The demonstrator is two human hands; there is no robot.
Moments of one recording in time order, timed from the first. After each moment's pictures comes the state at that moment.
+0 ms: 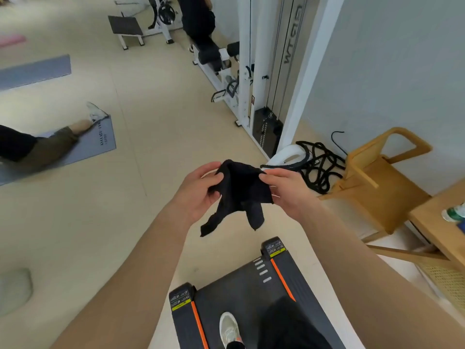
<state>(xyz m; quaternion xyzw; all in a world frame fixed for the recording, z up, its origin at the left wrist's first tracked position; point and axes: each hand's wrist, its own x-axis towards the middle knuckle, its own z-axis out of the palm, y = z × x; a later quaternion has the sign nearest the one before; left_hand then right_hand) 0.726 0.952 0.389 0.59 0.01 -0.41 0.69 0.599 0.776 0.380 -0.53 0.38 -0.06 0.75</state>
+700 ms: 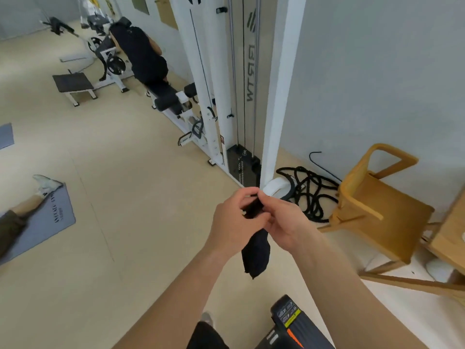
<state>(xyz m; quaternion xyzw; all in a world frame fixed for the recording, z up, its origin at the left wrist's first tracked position) 0.849 0.719 0.358 0.75 -0.37 -0.25 0.48 0.762 0.618 0.340 -0.30 0.40 -0.19 0.84</state>
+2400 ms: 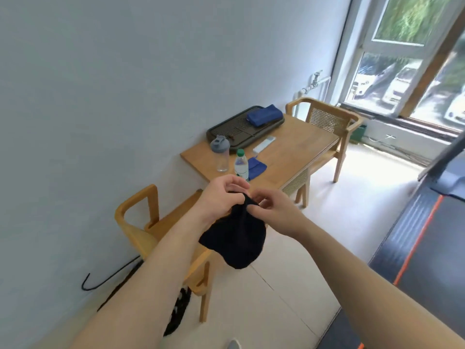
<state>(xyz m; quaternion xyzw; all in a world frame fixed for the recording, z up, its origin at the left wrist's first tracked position) 0.579 0.163 0.237 0.24 -0.78 -0.58 0.07 0.481 0.311 0.203 -0.41 0.75 -0.46 0.22</state>
